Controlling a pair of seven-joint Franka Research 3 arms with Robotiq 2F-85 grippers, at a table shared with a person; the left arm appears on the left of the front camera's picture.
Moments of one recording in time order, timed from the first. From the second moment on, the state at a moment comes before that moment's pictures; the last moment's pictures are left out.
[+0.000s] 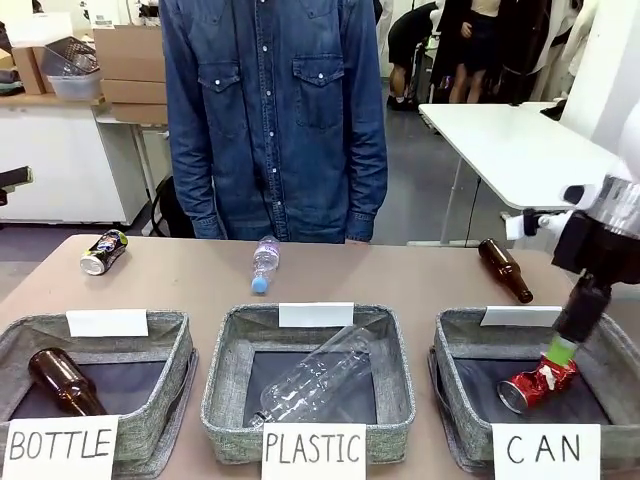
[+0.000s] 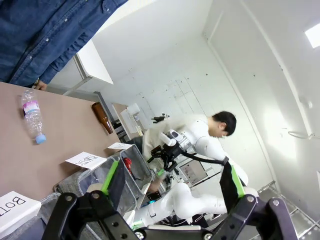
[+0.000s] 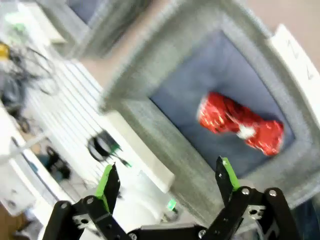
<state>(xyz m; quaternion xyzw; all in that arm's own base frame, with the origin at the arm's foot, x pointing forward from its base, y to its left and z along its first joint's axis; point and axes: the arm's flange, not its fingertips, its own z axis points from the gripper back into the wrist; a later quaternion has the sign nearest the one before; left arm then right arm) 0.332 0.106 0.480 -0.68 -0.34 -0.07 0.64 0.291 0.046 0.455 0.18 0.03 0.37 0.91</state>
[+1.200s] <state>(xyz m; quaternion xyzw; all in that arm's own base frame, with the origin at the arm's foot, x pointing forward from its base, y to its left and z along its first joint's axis) 0.332 0.106 0.480 -0.68 -0.34 -0.07 0.64 0.295 0.018 0.514 0.47 -0.01 0.21 0.86</state>
